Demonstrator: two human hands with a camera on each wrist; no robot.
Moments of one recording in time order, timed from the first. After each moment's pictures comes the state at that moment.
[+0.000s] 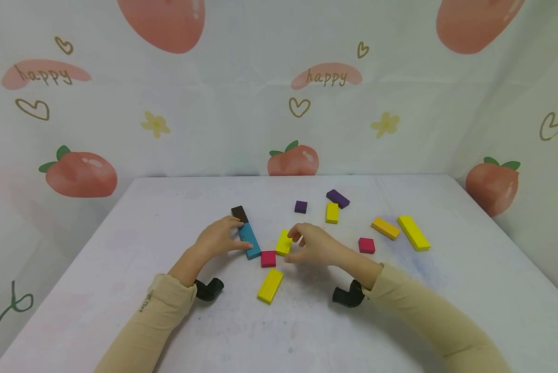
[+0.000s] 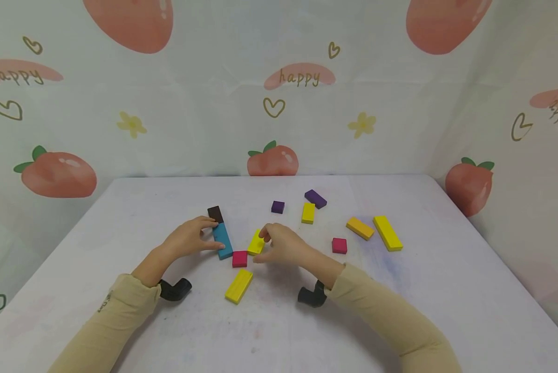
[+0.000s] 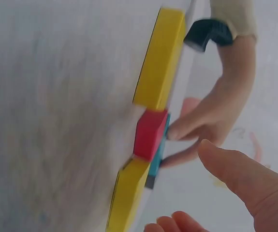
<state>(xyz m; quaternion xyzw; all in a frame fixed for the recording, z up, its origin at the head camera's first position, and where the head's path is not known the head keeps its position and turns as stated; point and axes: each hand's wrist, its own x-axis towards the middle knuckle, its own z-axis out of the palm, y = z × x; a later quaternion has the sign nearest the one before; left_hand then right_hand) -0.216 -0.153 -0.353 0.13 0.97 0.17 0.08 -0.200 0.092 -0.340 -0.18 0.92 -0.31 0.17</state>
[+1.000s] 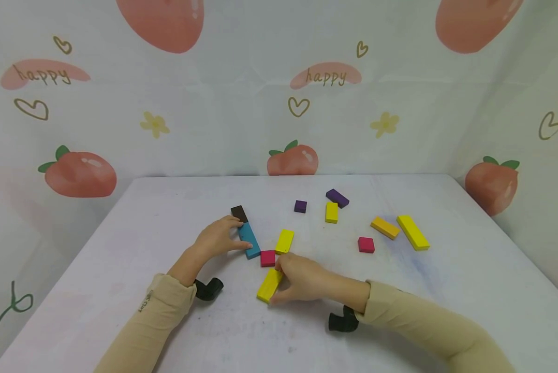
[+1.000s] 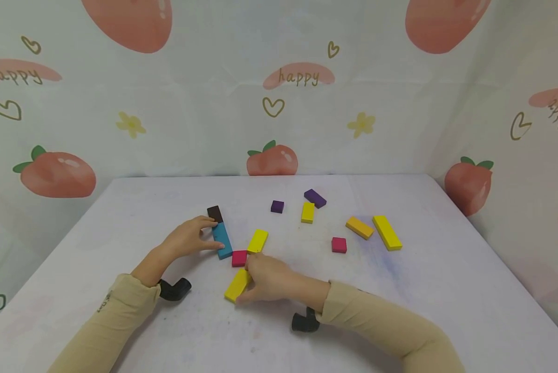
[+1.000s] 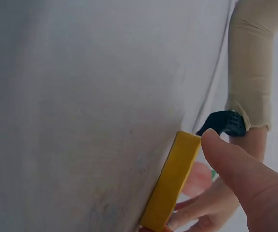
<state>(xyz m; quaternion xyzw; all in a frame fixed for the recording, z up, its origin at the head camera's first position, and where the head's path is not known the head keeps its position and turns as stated) -0.215 -0.153 -0.353 0.13 0.97 0.18 0.08 -0.154 0.067 -0.354 -0.27 0.92 -0.19 0.19</state>
